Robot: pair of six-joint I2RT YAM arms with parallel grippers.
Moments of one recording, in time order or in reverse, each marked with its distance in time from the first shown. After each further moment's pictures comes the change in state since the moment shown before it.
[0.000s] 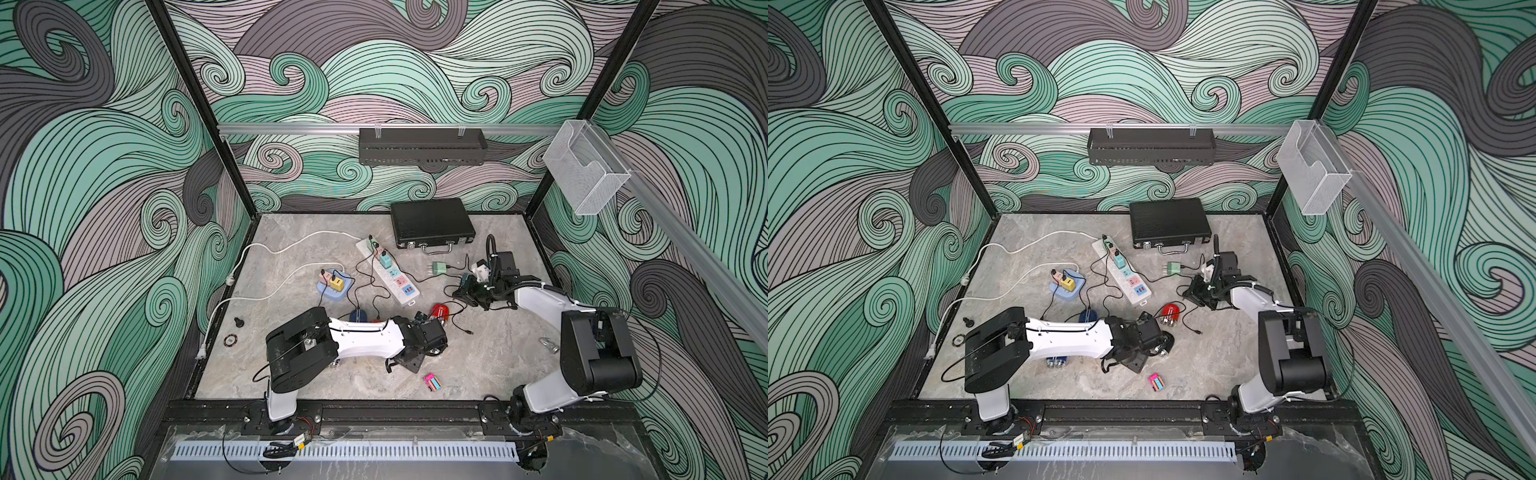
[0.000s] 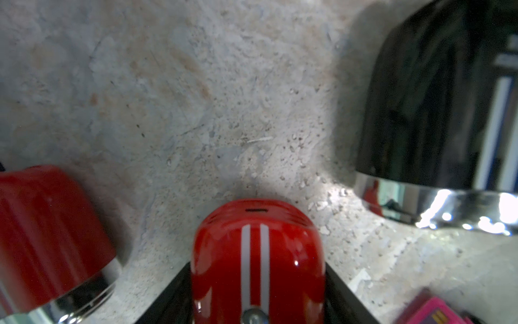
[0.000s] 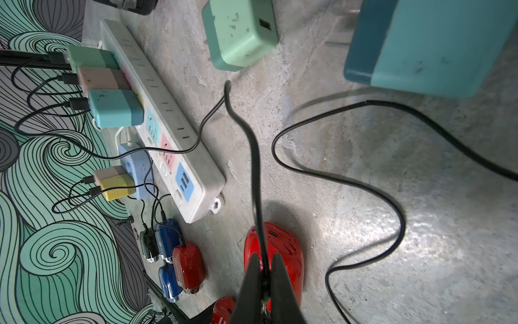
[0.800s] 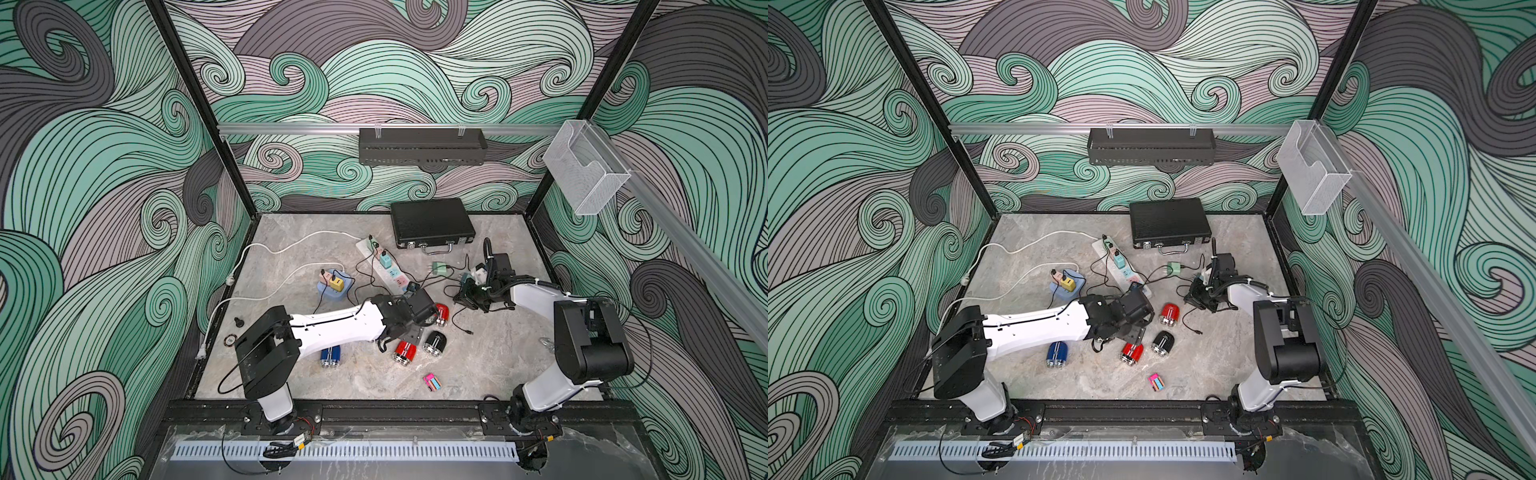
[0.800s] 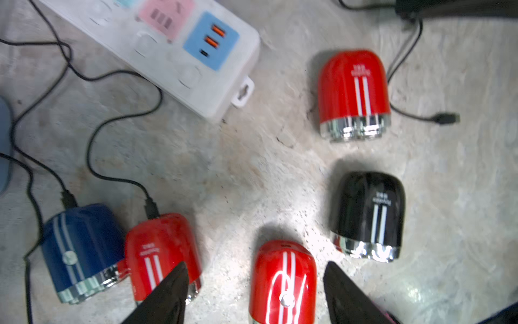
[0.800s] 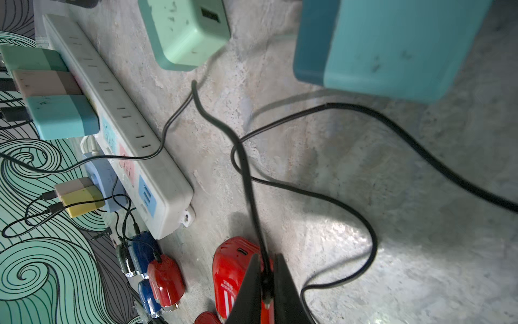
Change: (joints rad) left arm 0.157 -0.180 0.053 0.001 -0.048 0.045; right arm 0.000 0.077 0.010 0.003 0.052 0.000
